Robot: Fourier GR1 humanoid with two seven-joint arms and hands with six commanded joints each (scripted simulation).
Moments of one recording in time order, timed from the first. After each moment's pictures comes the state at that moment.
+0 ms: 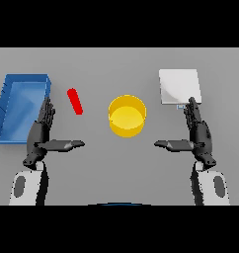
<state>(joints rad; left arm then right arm) 0.00 0.00 0.00 -1.57 0.00 0.00 0.00 0.00 0.00 0.00 -1.57 0.00 0.00 0.00</state>
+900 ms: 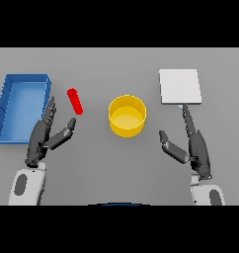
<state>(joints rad) -0.01 0.06 -0.07 -1.57 -0.15 0.02 0.00 0.13 -0.04 0.15 -1.74 0.28 -0.07 -0.10</state>
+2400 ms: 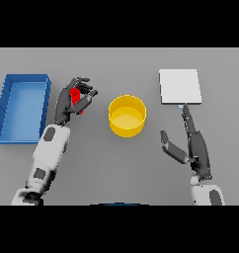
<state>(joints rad) -0.61 0.01 0.11 -0.72 -0.20 0.20 -0.34 0.14 -0.03 0.14 -1.73 0.25 -0.05 -0.13</state>
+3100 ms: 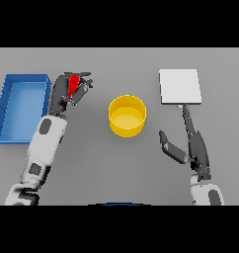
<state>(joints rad) -0.65 0.05 0.07 -0.80 -0.22 0.19 -0.34 0.13 -0.04 0.15 -1.71 0.30 -0.08 -0.13</state>
